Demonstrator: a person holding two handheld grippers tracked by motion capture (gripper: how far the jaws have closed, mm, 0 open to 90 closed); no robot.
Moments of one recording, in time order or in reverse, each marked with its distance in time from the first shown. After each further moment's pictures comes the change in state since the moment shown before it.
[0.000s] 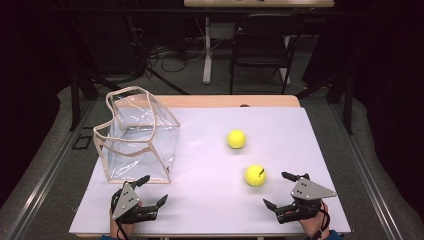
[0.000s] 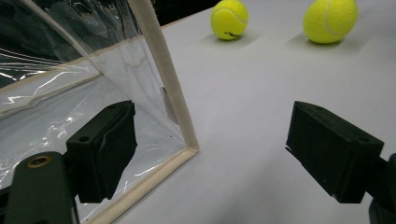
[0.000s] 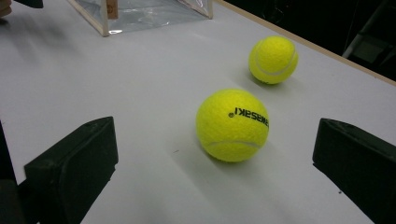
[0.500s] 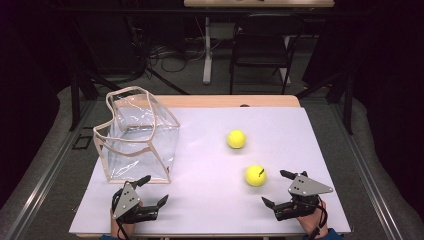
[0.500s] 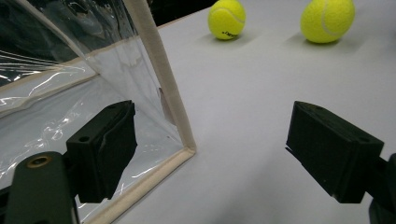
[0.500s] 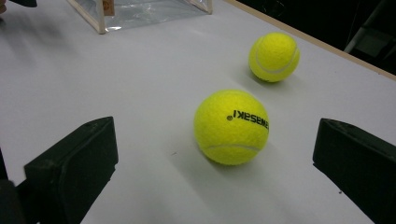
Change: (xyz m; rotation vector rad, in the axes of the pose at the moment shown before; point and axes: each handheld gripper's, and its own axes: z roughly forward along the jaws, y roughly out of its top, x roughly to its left) left arm -0.001 0.000 0.002 0.000 -0.010 0.005; right arm -0.003 0.005 0.007 0.026 0.003 0.009
